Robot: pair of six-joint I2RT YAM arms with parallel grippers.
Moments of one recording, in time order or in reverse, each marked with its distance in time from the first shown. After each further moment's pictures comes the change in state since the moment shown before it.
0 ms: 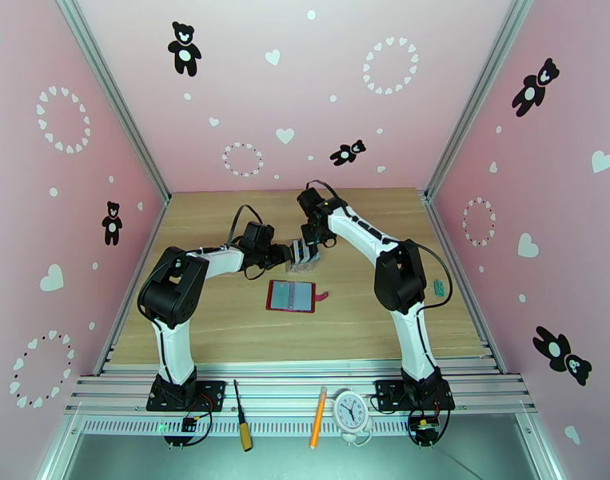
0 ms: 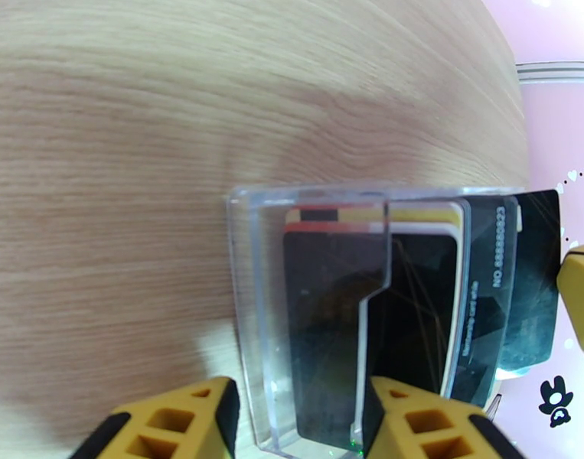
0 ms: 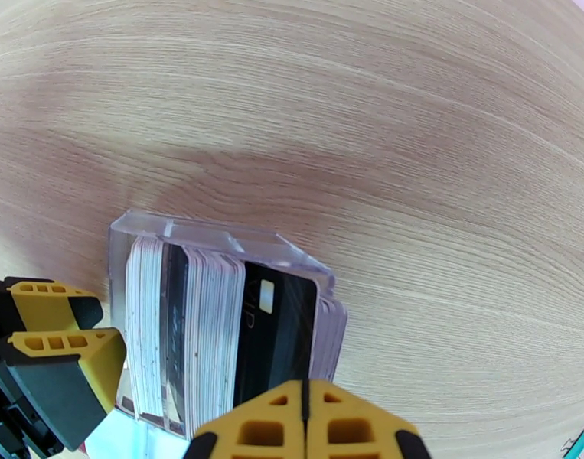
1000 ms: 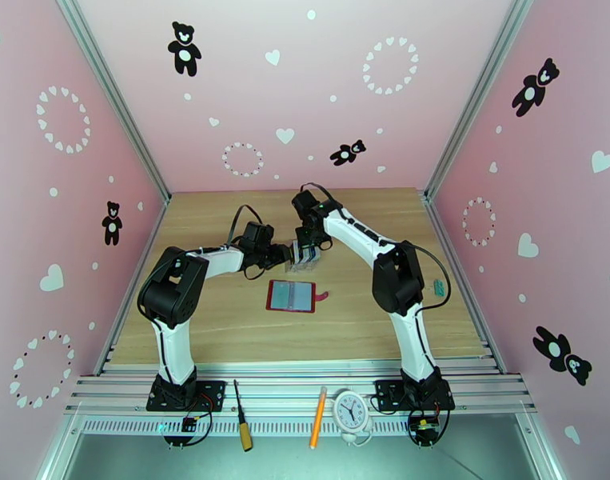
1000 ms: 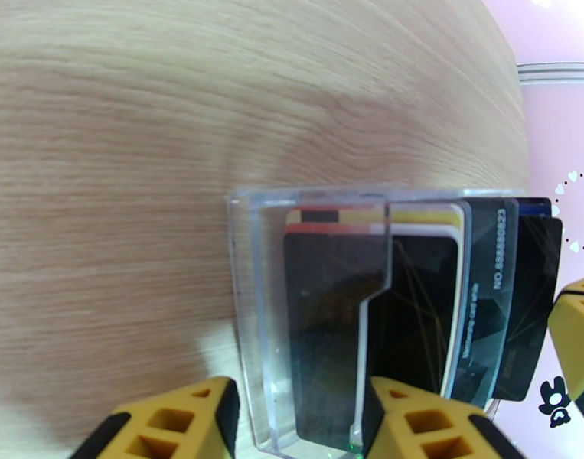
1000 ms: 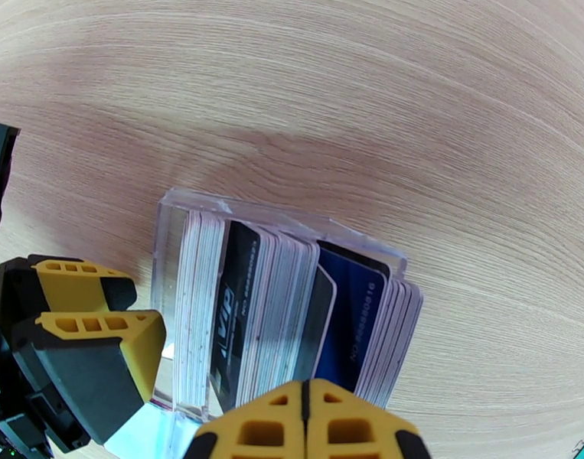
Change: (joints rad) left arm 0.002 0.000 0.000 -0.001 0.000 0.000; right arm 0.041 0.000 0.000 -0.001 -0.035 0.015
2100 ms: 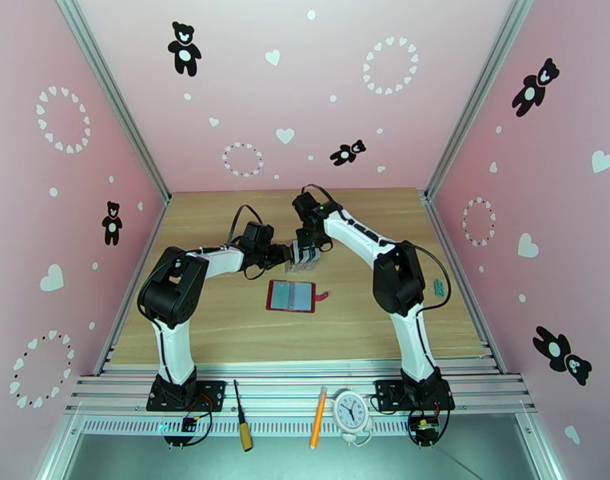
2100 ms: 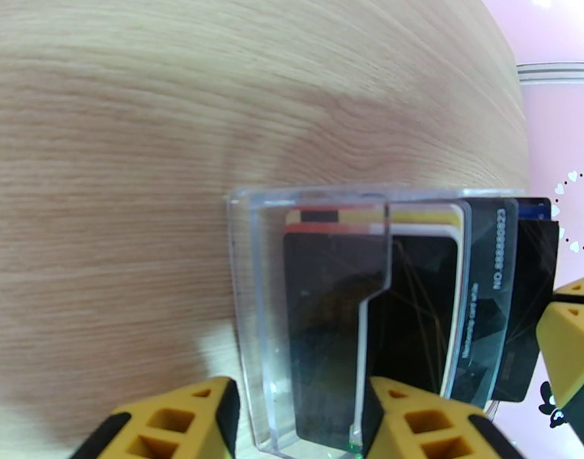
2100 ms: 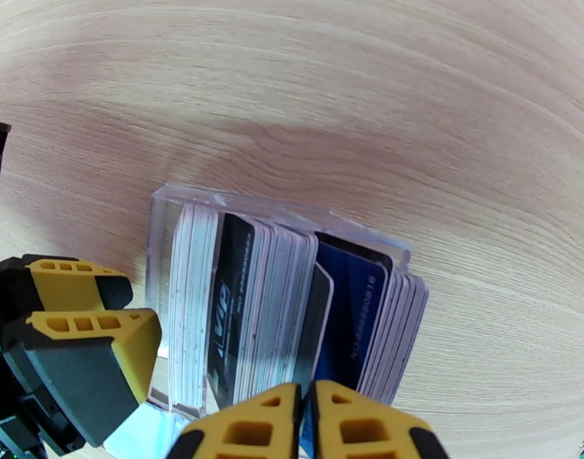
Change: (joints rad) left arm 0.000 0.000 0.000 0.000 0.000 0.000; right arm 0.000 -0.009 -0.047 0.023 -0.009 0.023
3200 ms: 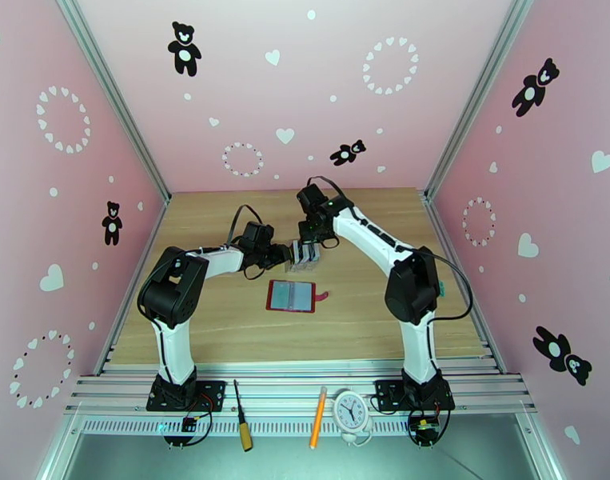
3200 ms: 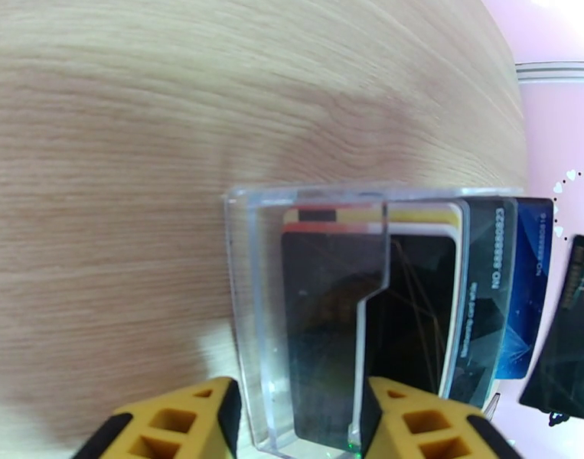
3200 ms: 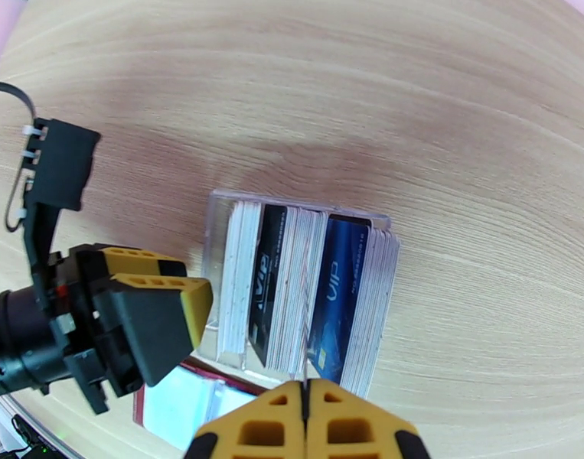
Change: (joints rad) left arm 0.003 0.000 0.000 0.000 0.010 0.001; right arm 0.002 -0.140 -0.014 -0.016 -0.018 0.048
